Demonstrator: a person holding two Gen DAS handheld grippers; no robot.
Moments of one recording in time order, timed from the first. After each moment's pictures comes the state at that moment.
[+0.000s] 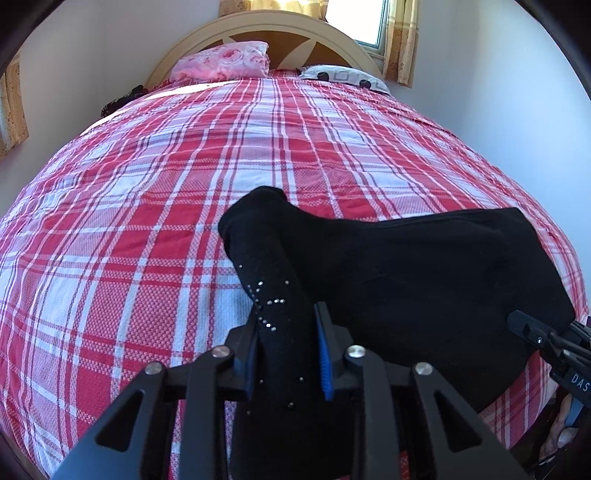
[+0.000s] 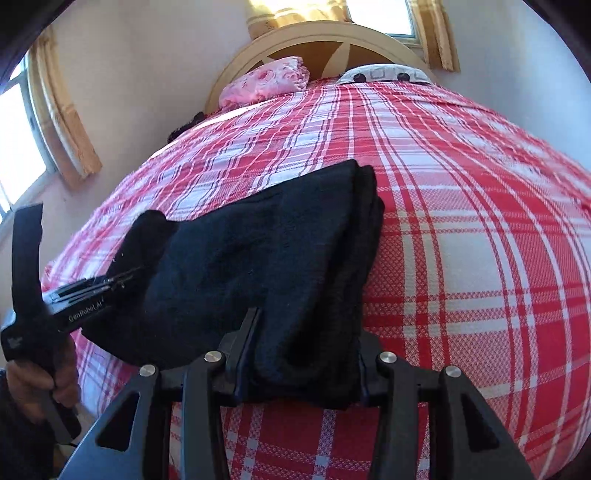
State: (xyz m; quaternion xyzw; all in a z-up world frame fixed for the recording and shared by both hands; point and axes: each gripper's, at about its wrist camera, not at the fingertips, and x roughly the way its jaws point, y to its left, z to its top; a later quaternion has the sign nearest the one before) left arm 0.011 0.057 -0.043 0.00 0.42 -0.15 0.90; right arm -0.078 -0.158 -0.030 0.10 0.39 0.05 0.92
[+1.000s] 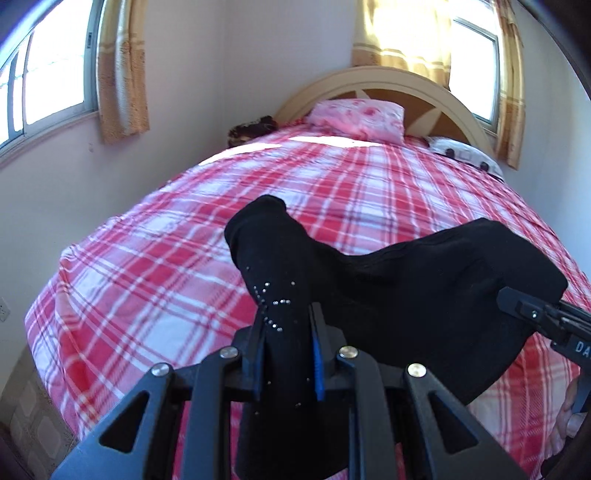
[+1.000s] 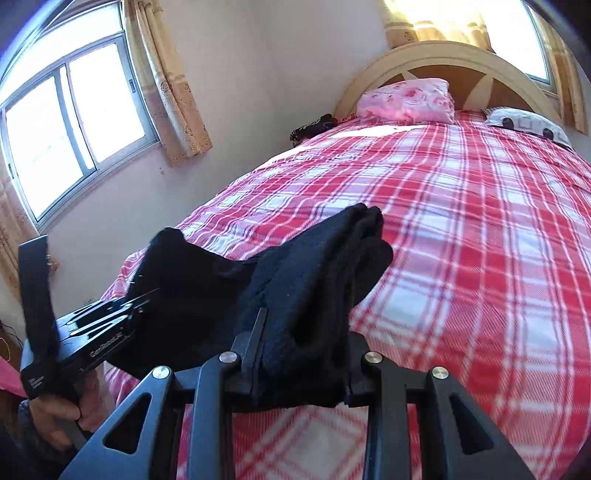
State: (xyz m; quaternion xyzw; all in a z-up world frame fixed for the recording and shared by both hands) left arm 0.064 0.248 0.002 -0.05 0.32 0.06 0.94; right arm 0.079 0.044 0.031 0.05 0.34 0.27 0.90
